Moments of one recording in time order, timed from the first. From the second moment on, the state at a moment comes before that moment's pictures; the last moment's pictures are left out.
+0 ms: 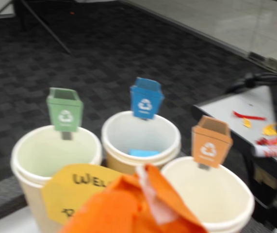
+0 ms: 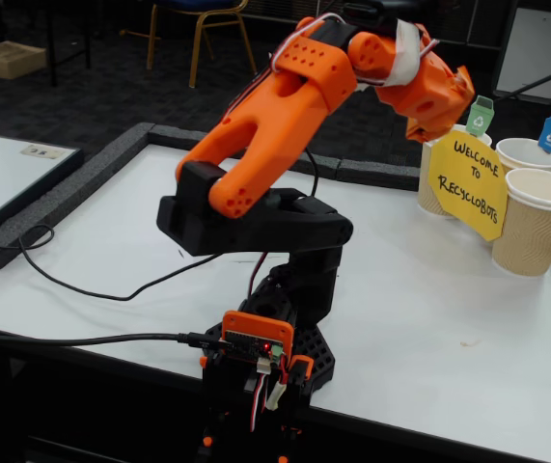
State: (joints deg) arm 32.1 165.1 131.0 59.6 -50.8
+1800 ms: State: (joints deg) arm 41.7 119.9 112.9 37.7 -61.9
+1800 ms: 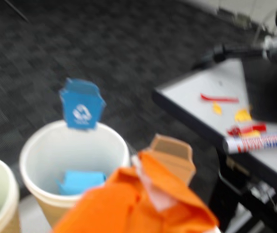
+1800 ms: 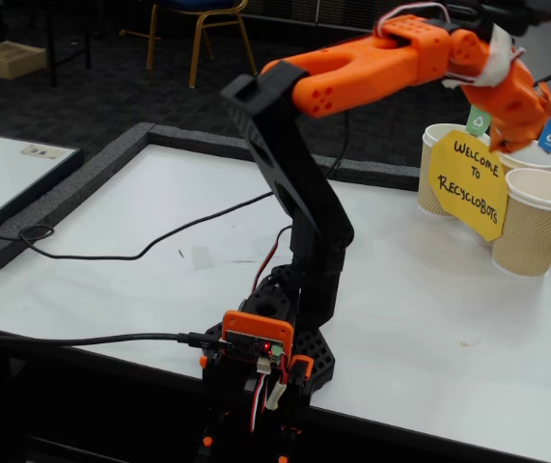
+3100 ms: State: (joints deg) arm 44.1 95.4 95.1 30.8 -74.1
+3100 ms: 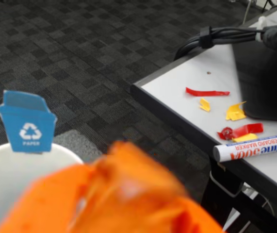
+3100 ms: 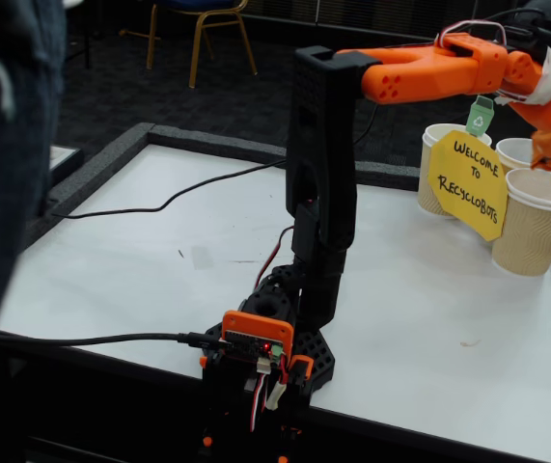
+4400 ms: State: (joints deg) arm 44.3 149.9 128.7 45.4 -73.9
